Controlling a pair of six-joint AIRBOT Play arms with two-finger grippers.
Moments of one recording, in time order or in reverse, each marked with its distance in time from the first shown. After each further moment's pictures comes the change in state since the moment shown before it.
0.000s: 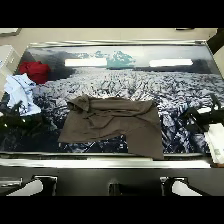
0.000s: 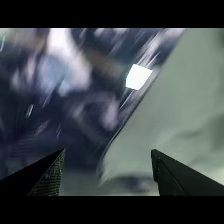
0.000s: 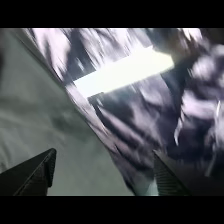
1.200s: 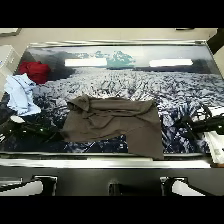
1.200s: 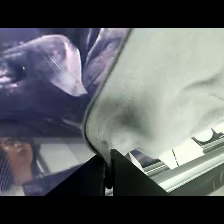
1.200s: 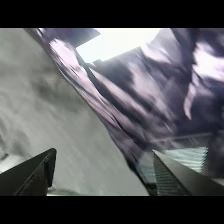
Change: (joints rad) left arm -0.132 -0.115 -0.132 -0.114 0.005 0.161; right arm -0.016 -0.035 -0.119 0.076 0.012 -0.075
